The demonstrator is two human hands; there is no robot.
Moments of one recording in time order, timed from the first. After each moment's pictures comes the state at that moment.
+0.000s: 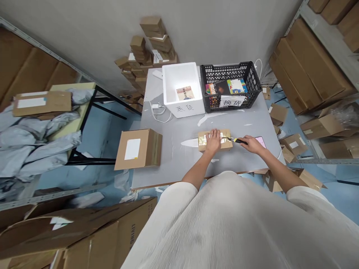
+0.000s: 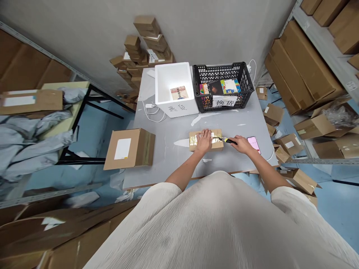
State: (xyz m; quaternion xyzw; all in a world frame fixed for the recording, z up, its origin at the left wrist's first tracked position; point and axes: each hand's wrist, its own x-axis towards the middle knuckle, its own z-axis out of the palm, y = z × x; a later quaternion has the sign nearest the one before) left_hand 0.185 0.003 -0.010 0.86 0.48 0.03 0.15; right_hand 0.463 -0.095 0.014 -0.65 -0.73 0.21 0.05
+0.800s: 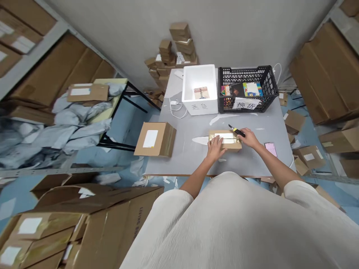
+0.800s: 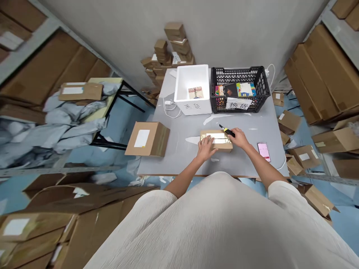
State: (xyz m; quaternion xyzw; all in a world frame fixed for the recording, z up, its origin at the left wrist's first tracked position) left_hand 0.125 -0.032 -0.001 0.83 0.52 0.04 0.19; right_hand 0.414 -0.012 -0.003 -0.65 -0.69 0.24 0.19
